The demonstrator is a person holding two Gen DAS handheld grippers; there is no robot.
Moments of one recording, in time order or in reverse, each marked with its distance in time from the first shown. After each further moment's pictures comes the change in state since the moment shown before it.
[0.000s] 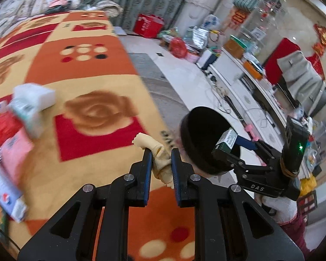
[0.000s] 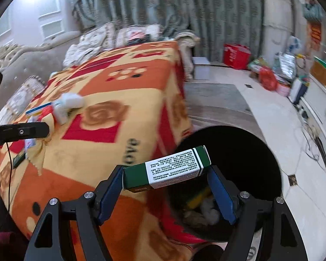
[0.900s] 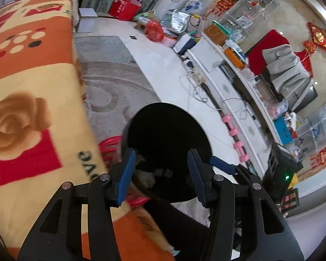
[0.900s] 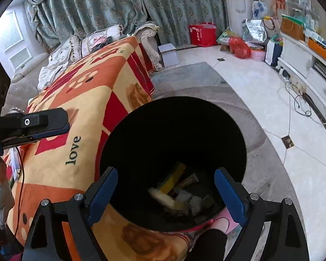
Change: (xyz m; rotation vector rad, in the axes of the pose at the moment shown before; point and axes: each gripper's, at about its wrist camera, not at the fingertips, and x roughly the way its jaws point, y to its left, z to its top) left arm 0.096 -0.066 0.036 -0.012 0.109 -0.137; right arm 0.006 -0.083 -0.032 0.240 0.048 -0.034
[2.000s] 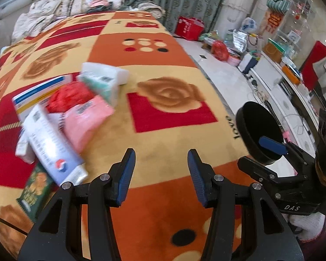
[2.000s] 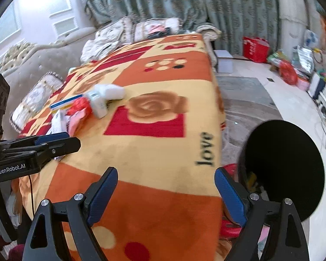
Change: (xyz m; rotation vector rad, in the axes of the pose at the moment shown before) left arm -0.151 0.113 -0.109 -0.083 -0.151 0.436; right arm 0.005 0.191 -0.016 -0.270 0.013 0.170
